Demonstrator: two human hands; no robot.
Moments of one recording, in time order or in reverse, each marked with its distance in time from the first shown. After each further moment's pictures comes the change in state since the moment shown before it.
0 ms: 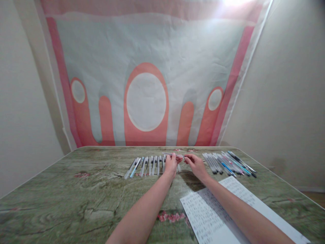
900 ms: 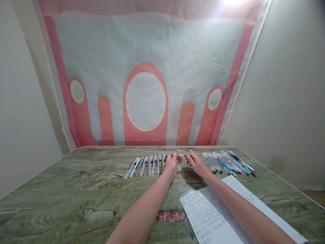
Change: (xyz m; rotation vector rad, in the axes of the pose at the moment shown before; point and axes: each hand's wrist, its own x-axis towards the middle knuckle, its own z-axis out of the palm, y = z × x) left_hand -0.004 0.005 0.004 -0.047 -0.073 -0.033; right_hand 0.010 0.008 -0.013 -0.109 -0.146 -0.002
